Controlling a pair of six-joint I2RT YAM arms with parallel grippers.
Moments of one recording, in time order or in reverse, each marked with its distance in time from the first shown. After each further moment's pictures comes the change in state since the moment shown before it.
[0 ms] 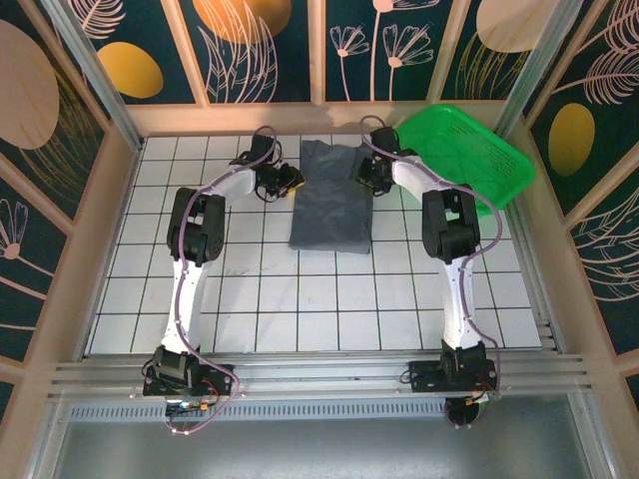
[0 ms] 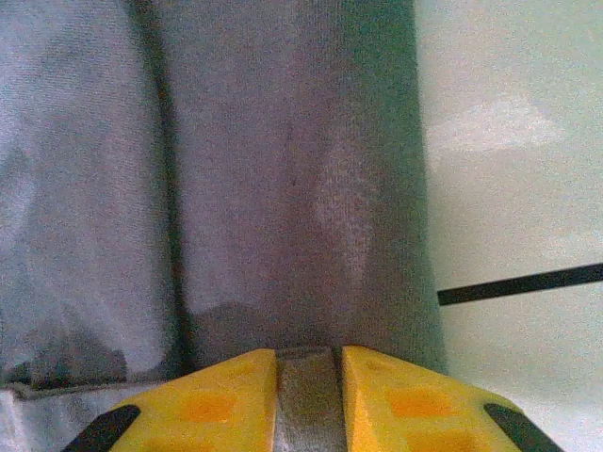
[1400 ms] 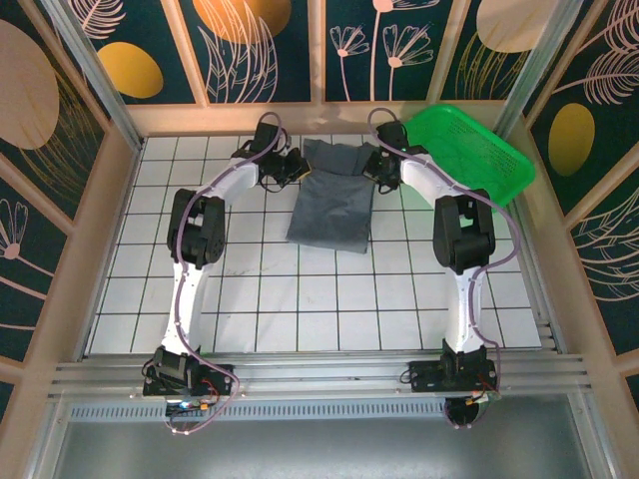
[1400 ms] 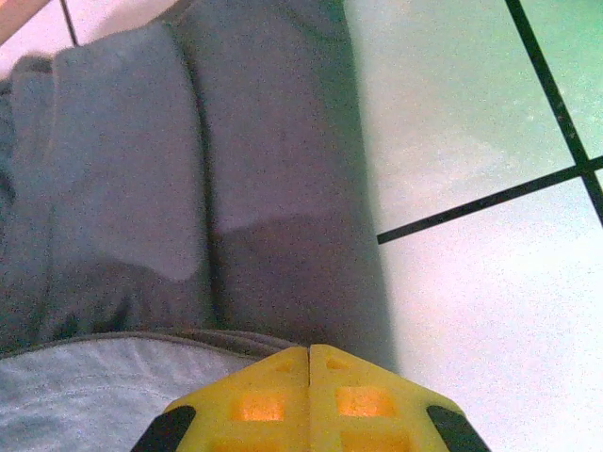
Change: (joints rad) left arm -0.027 -0.020 0.094 0.000 0.037 0.017; right arm 0.002 -0.173 -0.125 -0.013 0.098 0.065
